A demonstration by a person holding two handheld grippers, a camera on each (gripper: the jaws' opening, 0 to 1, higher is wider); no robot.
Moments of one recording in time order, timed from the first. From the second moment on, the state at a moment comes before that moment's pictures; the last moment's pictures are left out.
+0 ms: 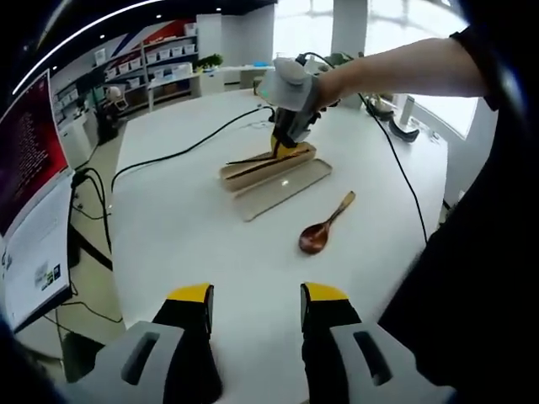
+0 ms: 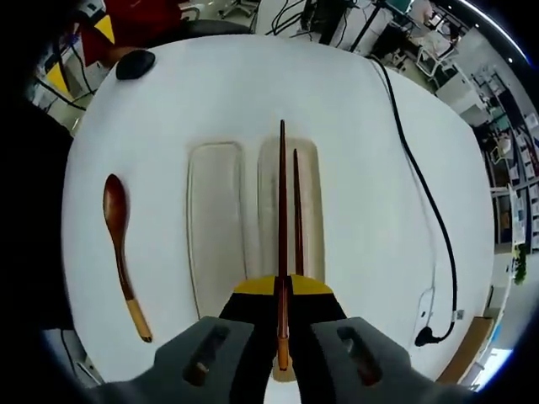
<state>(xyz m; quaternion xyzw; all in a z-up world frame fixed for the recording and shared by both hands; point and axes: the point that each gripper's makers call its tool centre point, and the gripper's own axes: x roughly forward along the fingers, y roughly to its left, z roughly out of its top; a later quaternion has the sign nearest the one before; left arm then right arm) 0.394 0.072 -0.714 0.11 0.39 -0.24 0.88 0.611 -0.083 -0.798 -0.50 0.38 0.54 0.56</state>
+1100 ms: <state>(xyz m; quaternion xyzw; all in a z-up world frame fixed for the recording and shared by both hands) 0.393 0.079 -0.716 0.09 0.39 -0.22 0.89 0.615 -0.085 -0.821 -0.50 0.40 0.53 0.55</state>
